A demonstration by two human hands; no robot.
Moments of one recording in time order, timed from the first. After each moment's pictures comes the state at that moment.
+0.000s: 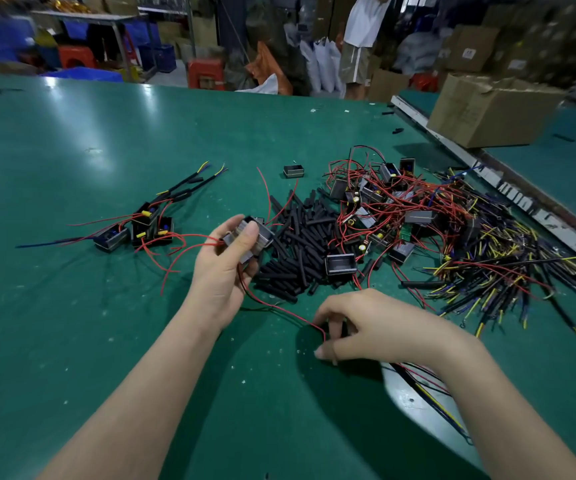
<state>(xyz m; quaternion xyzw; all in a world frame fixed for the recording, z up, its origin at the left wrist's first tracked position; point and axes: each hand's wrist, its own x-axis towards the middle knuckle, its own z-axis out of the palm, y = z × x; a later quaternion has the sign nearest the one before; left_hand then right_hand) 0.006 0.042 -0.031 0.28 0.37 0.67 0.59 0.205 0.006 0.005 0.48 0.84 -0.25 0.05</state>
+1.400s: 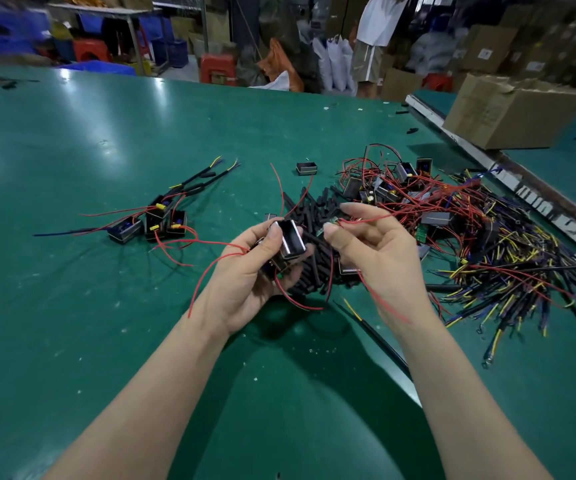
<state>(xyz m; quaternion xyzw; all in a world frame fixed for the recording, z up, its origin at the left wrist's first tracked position) 0.011 0.022 -0.020 0.34 0.29 0.58 0.68 0.169 0.031 0.006 0.39 0.53 -0.45 -0.60</state>
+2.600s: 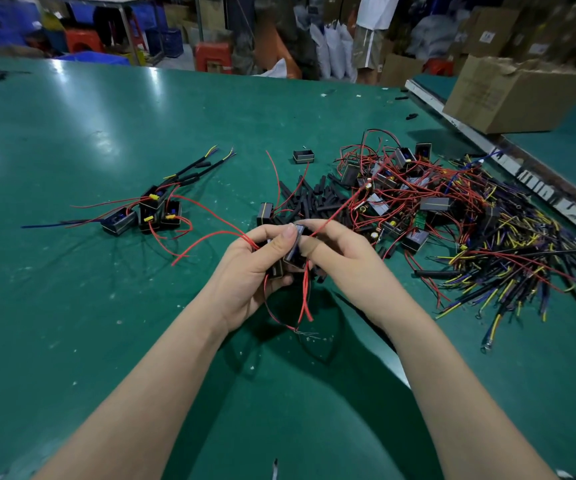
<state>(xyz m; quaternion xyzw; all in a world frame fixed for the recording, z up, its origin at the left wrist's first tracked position) 0.013 0.022 -0.026 0.41 0.35 0.53 0.65 0.159 0.026 -0.004 0.43 0.64 -0.48 -0.42</state>
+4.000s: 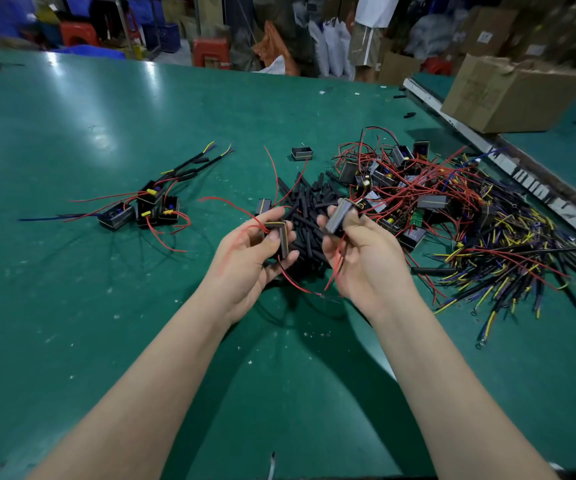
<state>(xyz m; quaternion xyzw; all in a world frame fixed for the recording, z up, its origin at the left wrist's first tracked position) 0.020 0.029 -0.031 0.34 0.35 0.60 0.63 0.158 0.034 0.000 0.36 0.27 -0.65 -0.61</state>
